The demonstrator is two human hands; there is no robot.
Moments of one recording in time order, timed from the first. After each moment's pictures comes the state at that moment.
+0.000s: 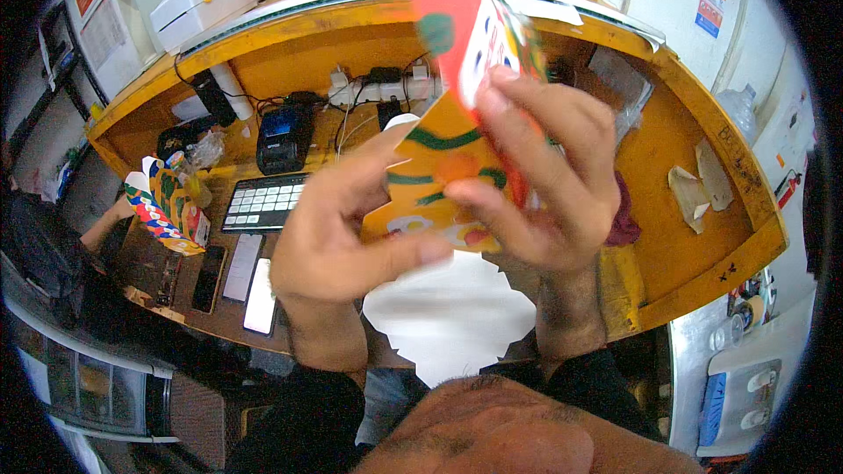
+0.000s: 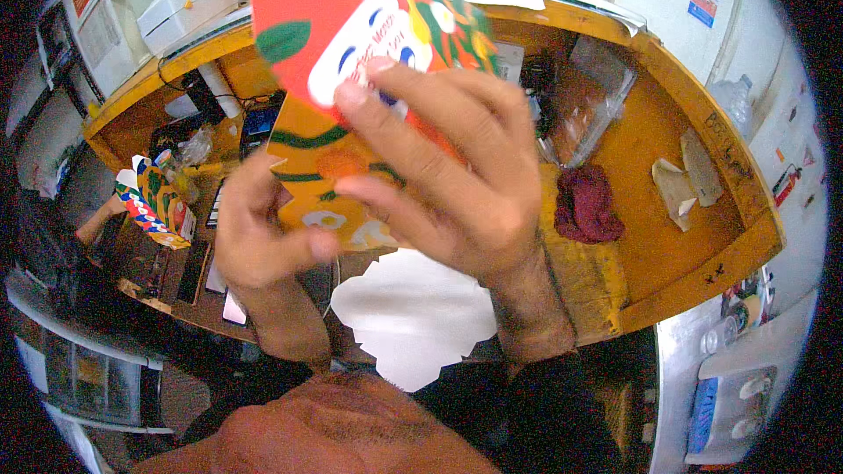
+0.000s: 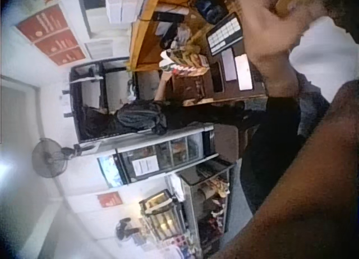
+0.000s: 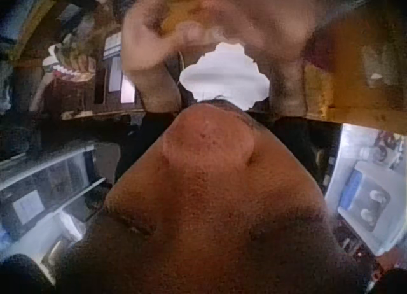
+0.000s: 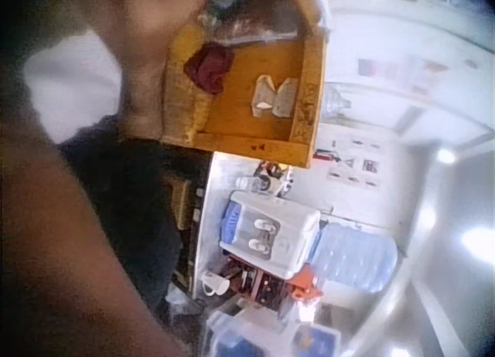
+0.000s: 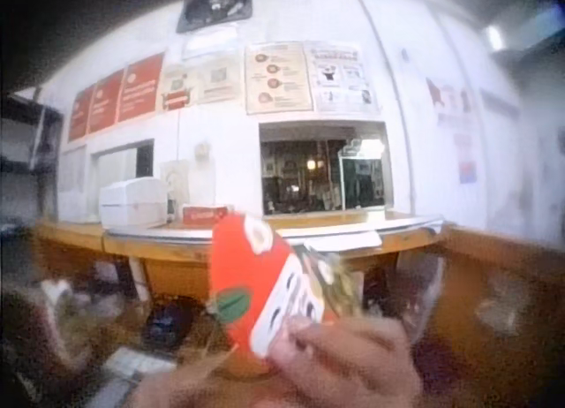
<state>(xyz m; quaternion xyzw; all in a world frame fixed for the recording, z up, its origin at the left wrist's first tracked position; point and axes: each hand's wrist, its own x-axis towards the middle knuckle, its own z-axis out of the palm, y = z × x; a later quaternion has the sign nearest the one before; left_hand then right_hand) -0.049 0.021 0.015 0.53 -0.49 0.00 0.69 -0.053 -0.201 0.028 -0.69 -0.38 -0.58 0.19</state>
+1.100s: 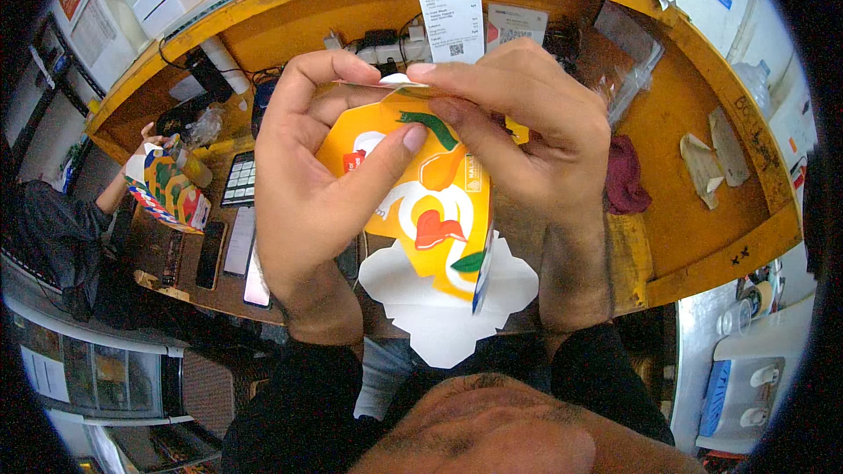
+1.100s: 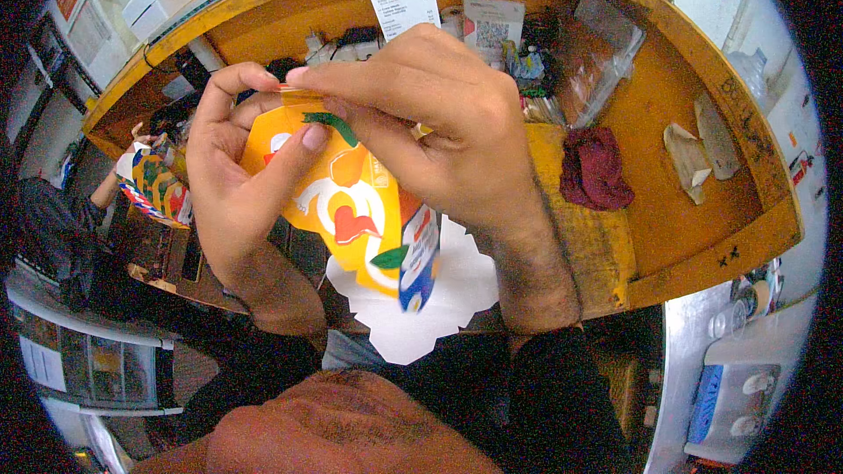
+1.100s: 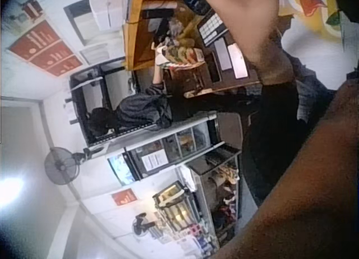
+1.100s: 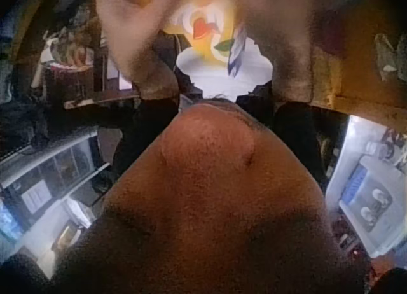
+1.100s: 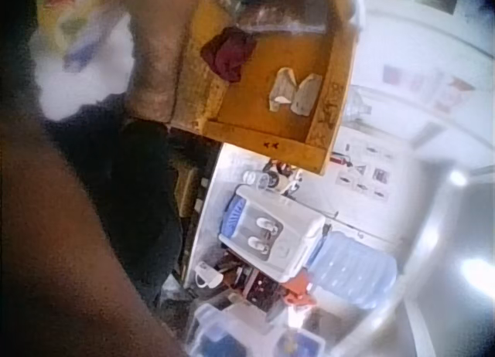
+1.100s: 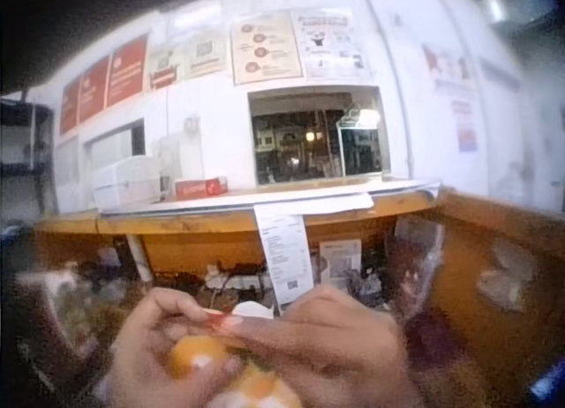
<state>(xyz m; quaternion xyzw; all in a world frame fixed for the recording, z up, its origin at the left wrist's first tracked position) -0.045 -0.010 0.018 0.63 -0.30 0.15 0.70 -0.038 -0.205 0.020 -0.70 -0.38 -0.45 0.41</state>
